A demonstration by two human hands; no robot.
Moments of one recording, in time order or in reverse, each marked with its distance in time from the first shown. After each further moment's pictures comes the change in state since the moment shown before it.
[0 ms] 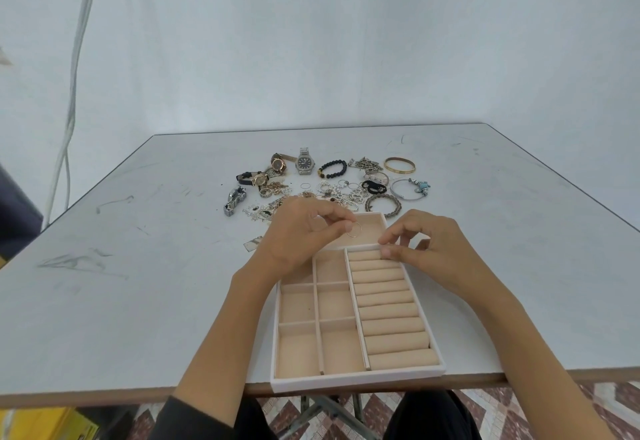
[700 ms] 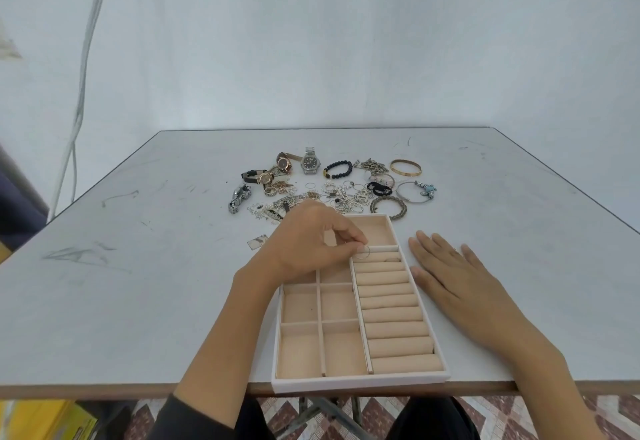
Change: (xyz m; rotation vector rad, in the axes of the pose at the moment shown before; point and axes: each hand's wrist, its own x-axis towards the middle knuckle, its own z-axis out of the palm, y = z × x) left_hand -0.004 0.007 -0.002 0.155 -0.120 0.222; right_hand -0.037 0.014 -0.010 -0.762 -0.315 0.194
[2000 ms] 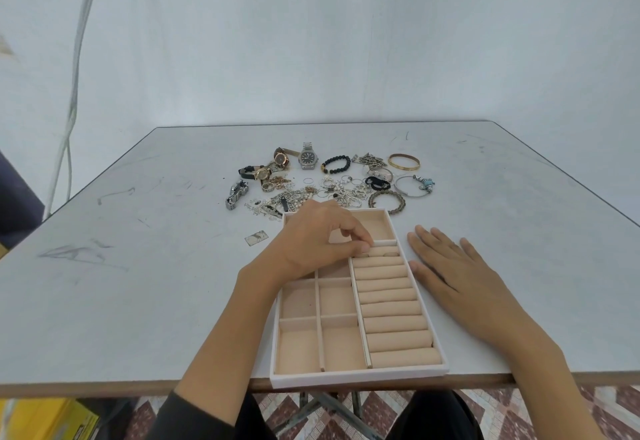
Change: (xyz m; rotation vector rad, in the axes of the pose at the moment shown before) left_hand 0.003 -0.004 0.009 0.027 -0.100 -0.006; right_hand -0.001 -0.001 0.000 0.039 0.032 0.000
